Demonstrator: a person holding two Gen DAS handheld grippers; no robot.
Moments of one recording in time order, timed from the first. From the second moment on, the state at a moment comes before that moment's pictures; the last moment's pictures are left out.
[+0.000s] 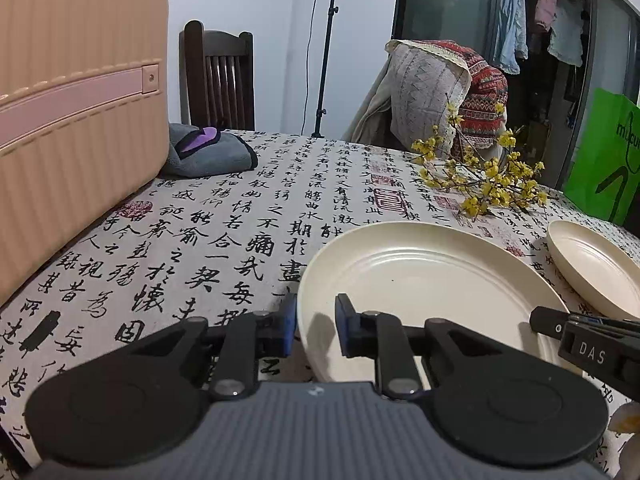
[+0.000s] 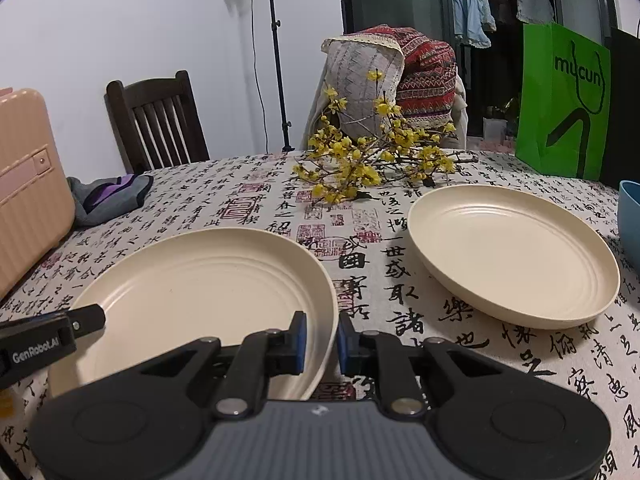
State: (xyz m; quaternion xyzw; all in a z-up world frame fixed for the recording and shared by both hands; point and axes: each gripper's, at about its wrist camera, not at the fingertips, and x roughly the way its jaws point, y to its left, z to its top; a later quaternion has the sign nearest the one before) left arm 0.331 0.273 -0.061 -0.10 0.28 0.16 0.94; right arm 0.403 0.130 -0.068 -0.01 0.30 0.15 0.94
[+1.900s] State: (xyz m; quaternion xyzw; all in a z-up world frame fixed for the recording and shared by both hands) left arm 0.301 0.245 -0.031 -0.02 0.18 0.16 0.97; right arm 0.360 0.117 -0.037 -0.01 0.19 0.15 0.97
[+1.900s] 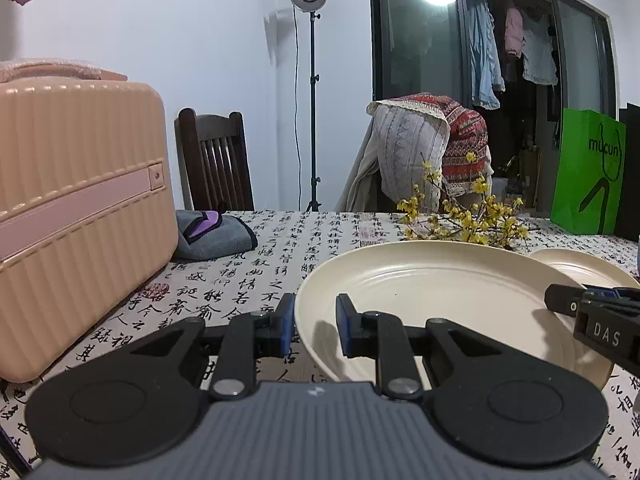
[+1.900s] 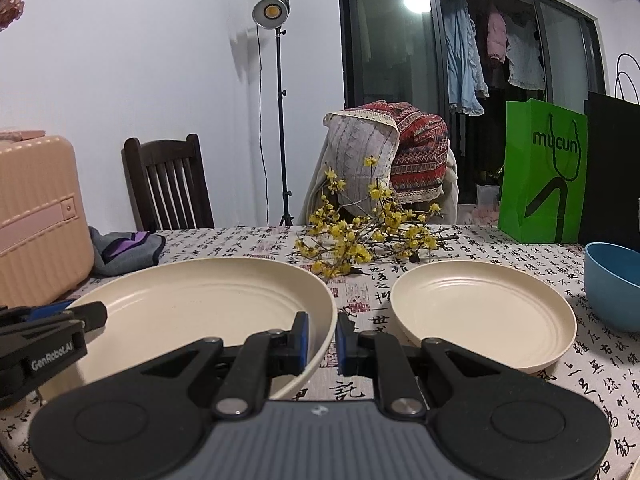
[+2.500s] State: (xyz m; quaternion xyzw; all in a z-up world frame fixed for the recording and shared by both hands) left arm 0.285 0.248 -0.020 -0.04 0.15 0.15 0.98; right arm 0.348 0.115 -0.026 -0.02 0.18 0.15 0.97
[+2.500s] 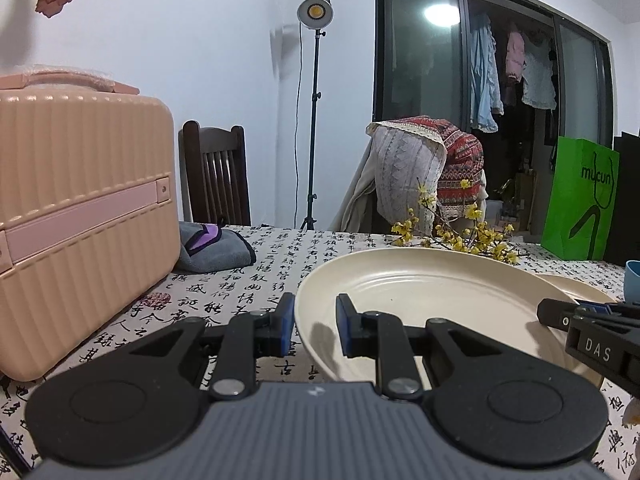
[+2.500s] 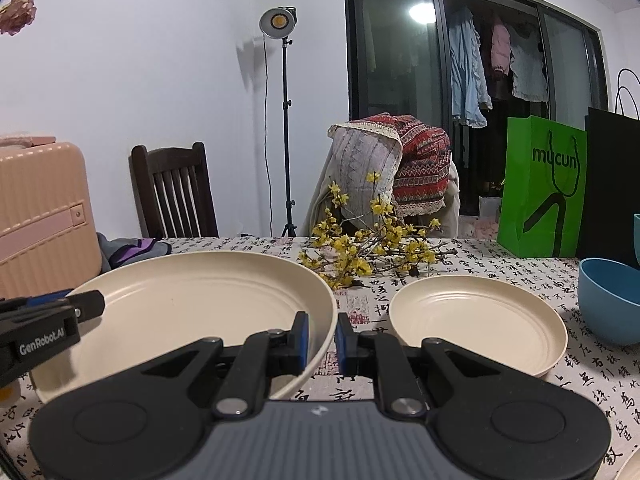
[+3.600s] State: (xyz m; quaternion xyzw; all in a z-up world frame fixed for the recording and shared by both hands) left arm 0.266 0.219 -0.017 -0.03 0.13 0.10 0.99; right arm 0.315 0.084 -0.021 -0.02 0.16 0.12 0.98
